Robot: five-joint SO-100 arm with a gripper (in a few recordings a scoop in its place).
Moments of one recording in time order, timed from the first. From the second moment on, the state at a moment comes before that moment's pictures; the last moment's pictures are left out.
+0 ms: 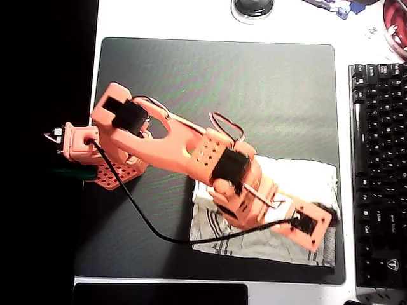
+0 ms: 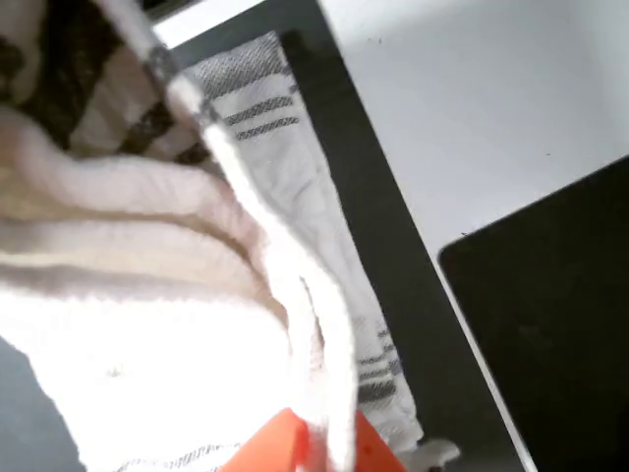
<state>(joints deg) 29.8 87.9 79.0 82.2 -92.4</state>
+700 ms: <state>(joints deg) 33.7 83.1 89.6 65.7 -96.5</state>
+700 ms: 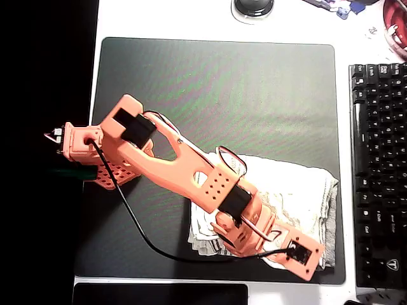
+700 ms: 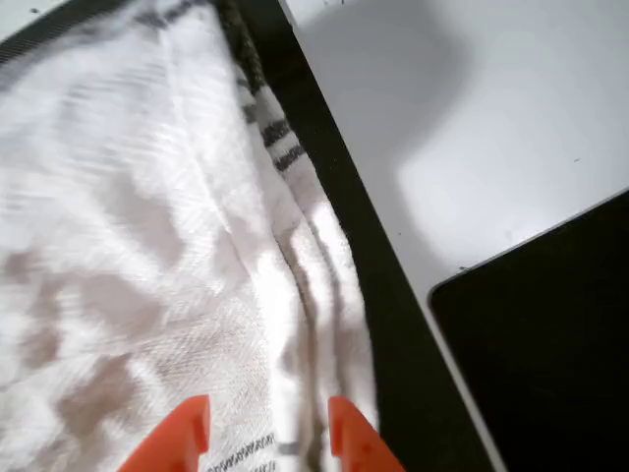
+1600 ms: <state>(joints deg) 40.5 100.4 120.7 63.0 -106.1</state>
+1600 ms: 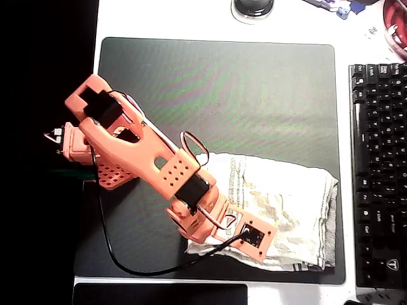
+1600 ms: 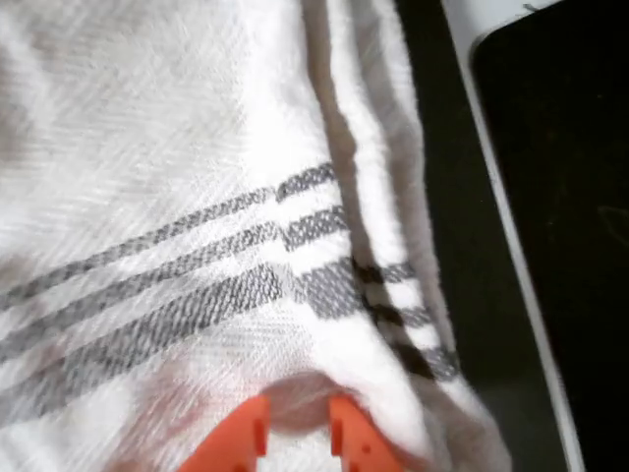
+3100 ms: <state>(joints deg) 25.0 57.4 79.8 39.3 -88.4</state>
